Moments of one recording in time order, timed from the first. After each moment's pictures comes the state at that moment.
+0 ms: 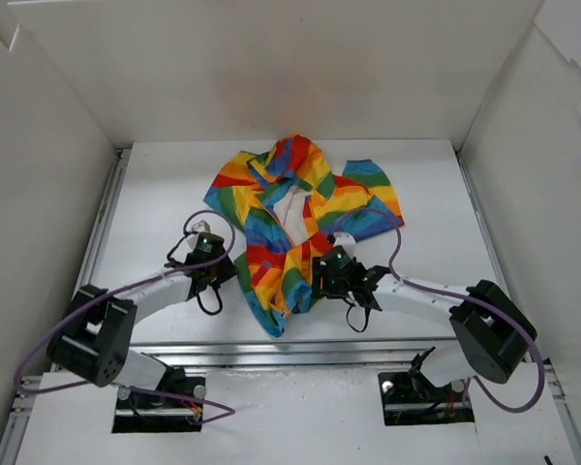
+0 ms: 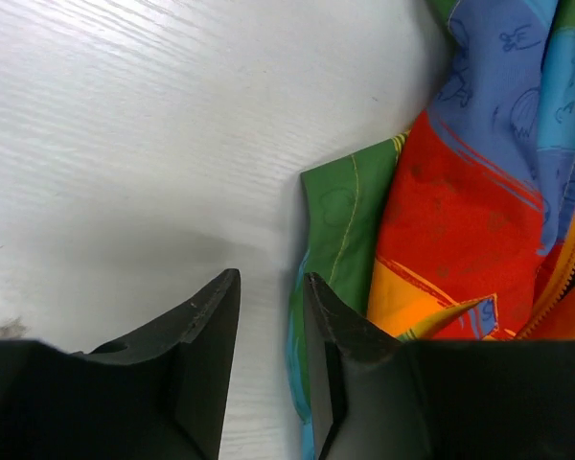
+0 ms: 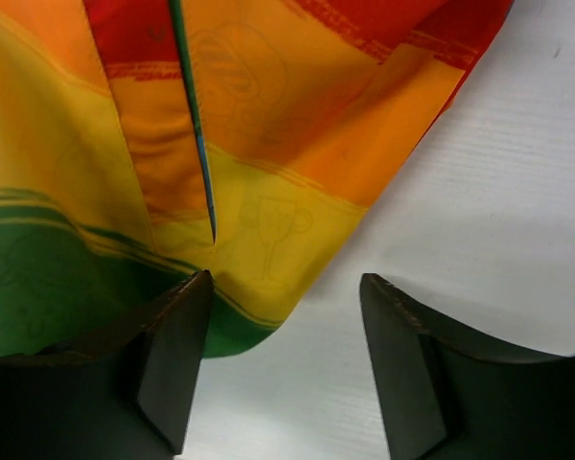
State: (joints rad) left arm -0.43 1.38 0.61 -0.08 -0.16 -0.87; right arm 0.77 1.41 0.64 -0.16 0.18 0.65
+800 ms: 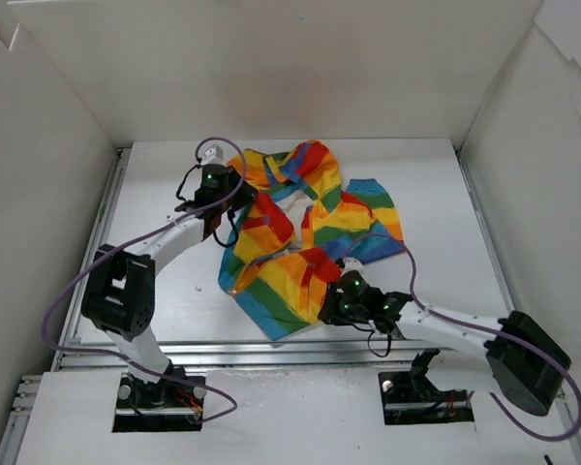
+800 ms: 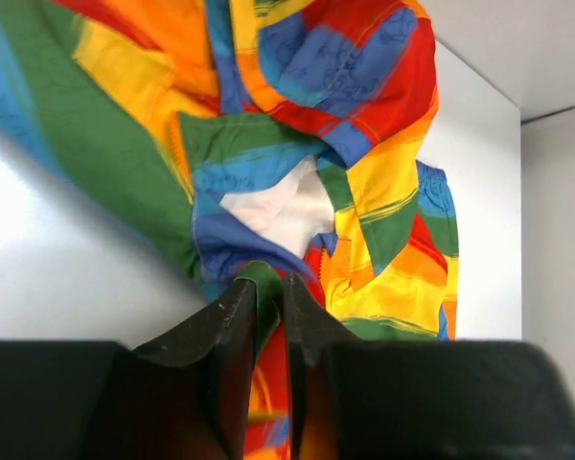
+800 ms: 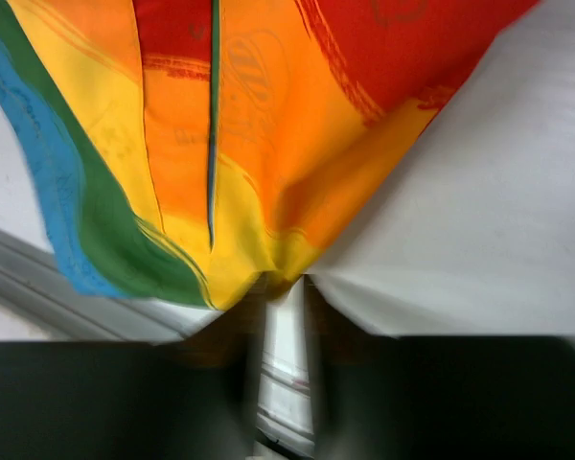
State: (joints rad) left arm -0.35 1.75 1.23 0.07 0.02 -0.81; right arm 0.83 1.22 0.40 -0.04 0.00 0.79
